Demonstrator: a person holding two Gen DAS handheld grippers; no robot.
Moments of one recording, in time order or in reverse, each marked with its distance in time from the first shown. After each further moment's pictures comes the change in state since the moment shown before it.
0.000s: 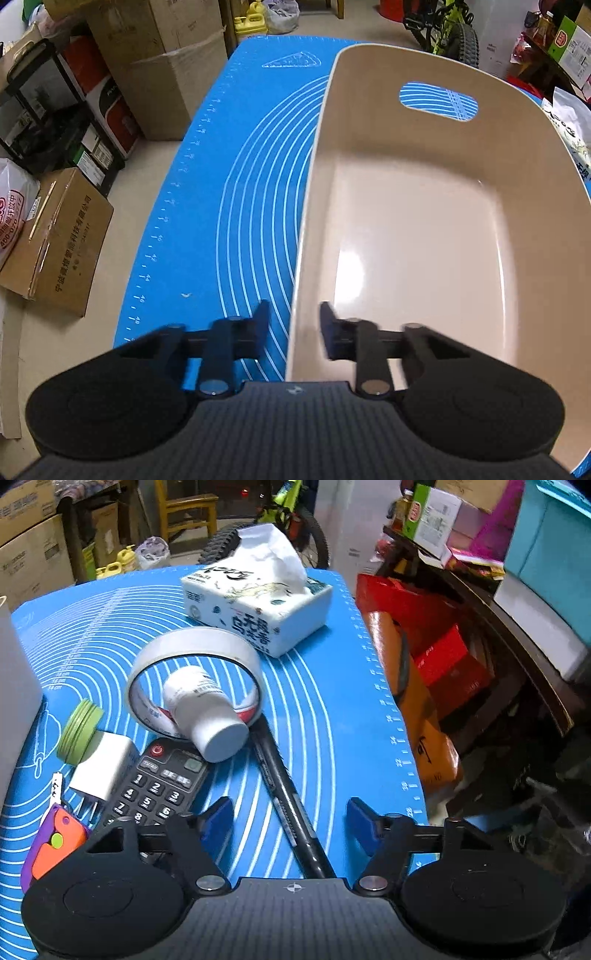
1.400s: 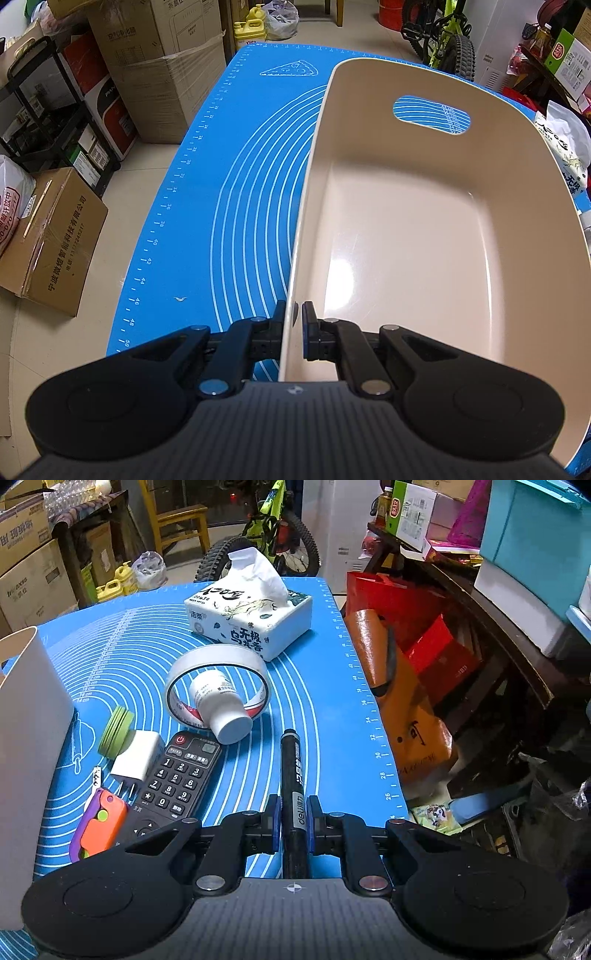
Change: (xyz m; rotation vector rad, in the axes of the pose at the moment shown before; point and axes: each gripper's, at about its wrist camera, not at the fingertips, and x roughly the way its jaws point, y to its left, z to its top) left arm -0.003 0.002 0.000 -0.027 -0.022 -0.035; right arm -0.057 -0.018 -0.015 0.084 -0.002 0.033
